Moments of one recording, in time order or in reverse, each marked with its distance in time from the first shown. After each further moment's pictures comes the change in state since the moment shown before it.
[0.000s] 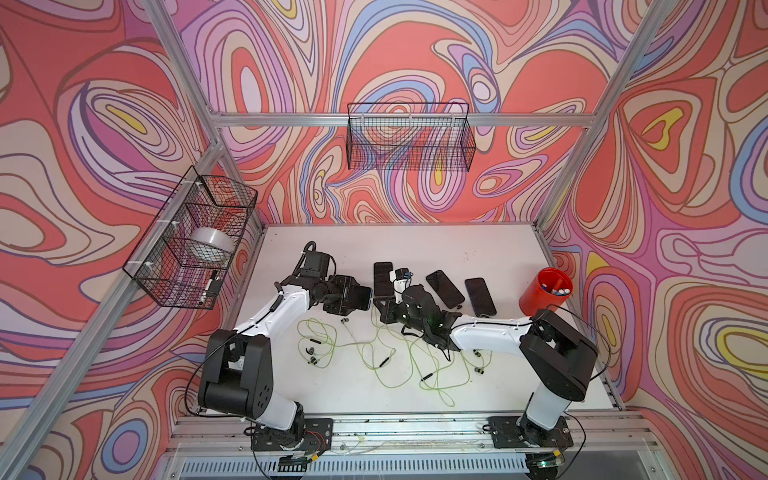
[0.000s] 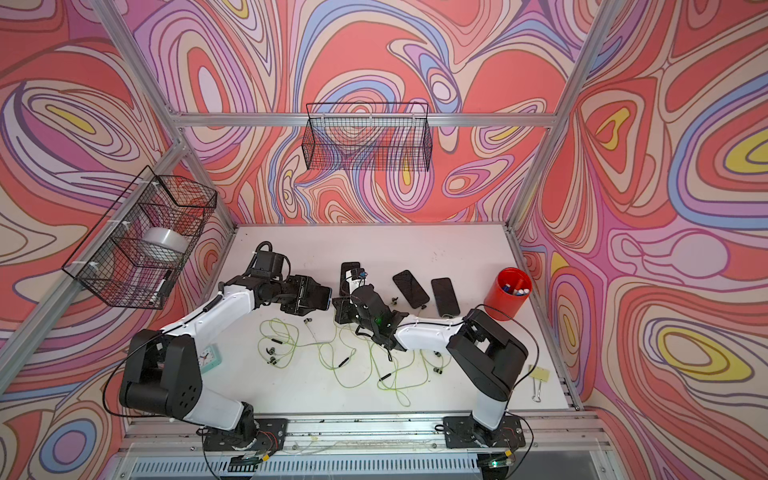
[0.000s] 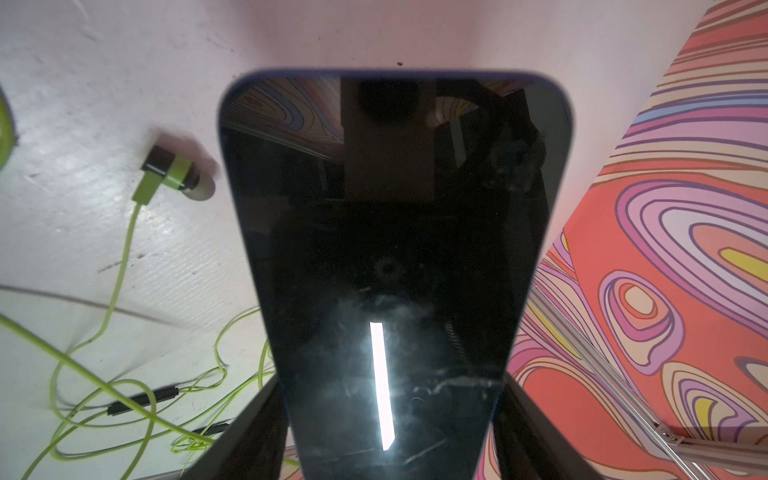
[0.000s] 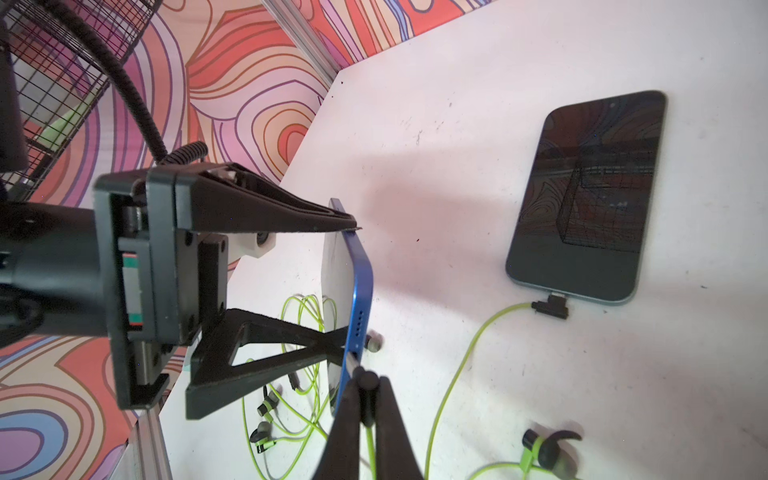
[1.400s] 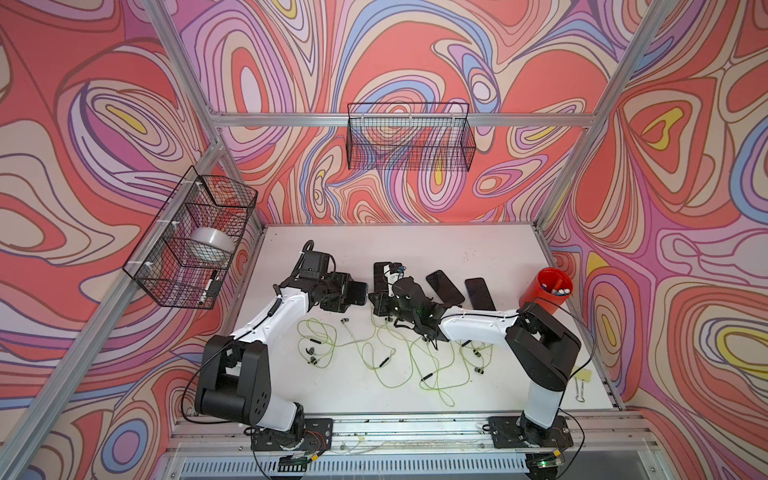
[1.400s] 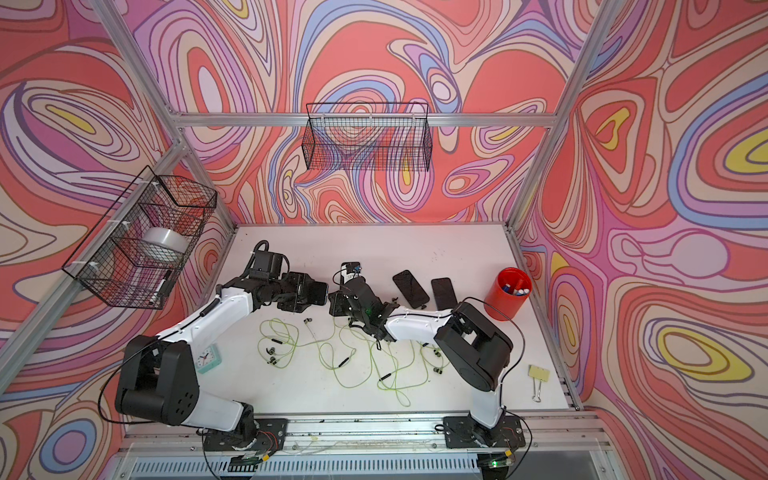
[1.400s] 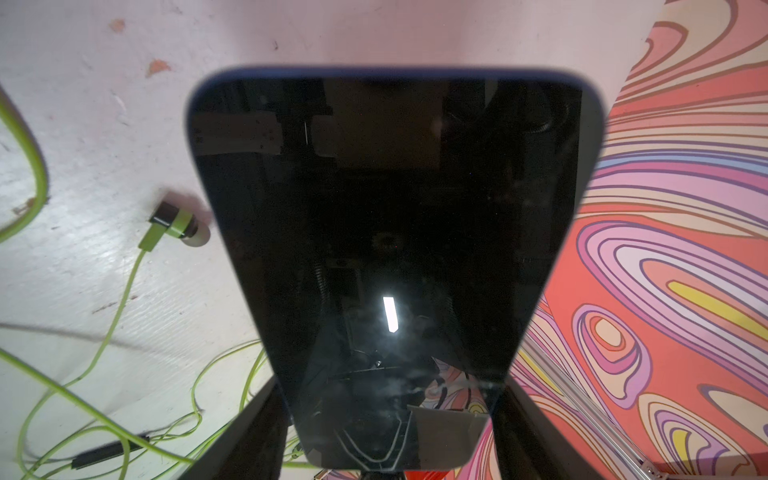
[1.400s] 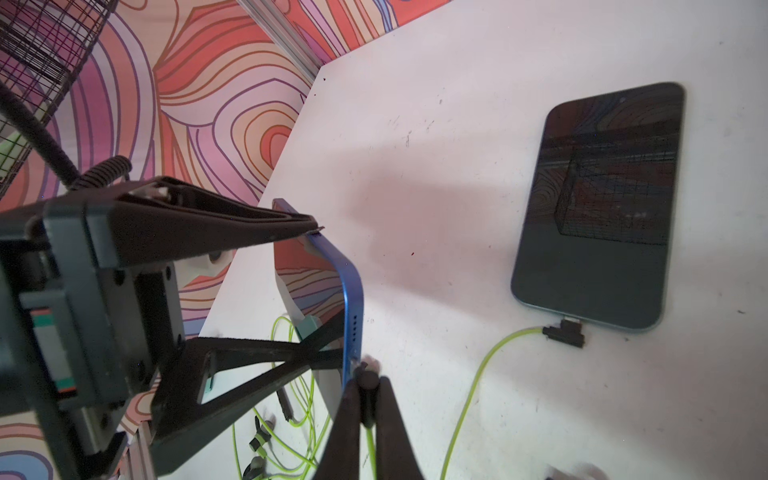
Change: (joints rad) left arm -0.016 -0.035 -0.014 0.045 -0.136 -0.051; right arm -0.012 0.107 0.148 -0.085 -0.004 0.035
